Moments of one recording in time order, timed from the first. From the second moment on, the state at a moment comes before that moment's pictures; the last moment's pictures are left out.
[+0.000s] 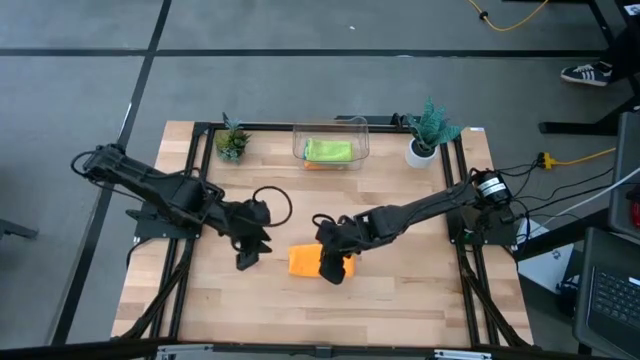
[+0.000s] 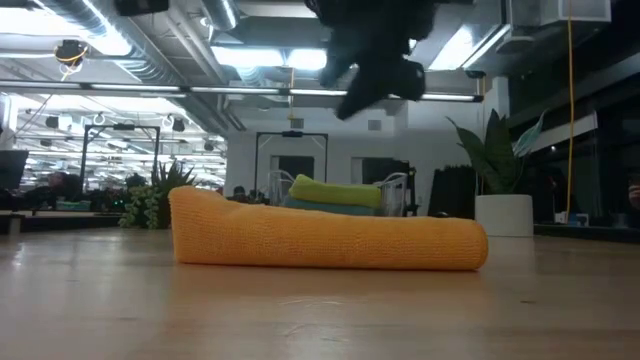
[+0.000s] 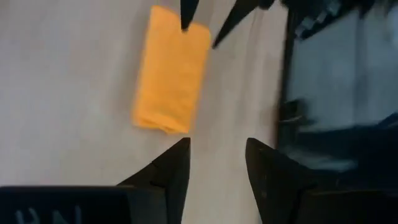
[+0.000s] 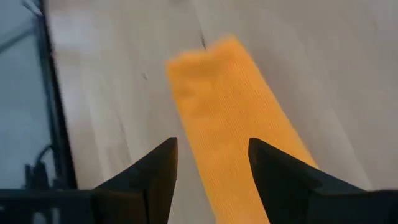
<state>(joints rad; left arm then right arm) -0.38 1.21 1.18 -0.82 -0.04 -0.78 0.29 1.86 1.47 -0.59 0.04 0.69</state>
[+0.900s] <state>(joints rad) -0.10 0.33 0.28 -0.09 -0.03 -0.28 -0.02 2.05 1.47 -0.49 -0.55 0.46</state>
